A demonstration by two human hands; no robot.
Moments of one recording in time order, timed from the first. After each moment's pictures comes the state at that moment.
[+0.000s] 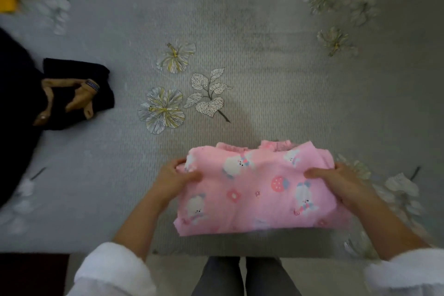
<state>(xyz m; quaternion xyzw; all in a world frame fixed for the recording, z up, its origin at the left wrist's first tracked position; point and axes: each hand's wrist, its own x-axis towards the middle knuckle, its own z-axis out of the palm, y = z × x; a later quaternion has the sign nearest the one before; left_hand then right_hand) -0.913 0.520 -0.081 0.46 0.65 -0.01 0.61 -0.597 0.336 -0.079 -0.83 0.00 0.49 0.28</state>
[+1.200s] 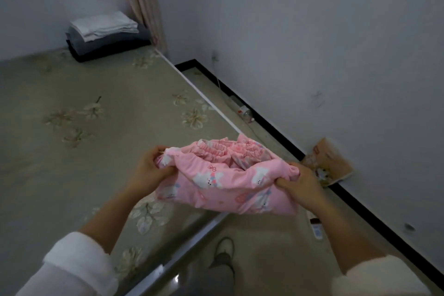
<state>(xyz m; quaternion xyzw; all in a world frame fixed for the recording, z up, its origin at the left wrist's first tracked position) -0.448 0.099 0.123 0.82 0.19 0.08 0.54 -0.345 -0.253 0.143 -0.88 -0.09 0.11 0.45</state>
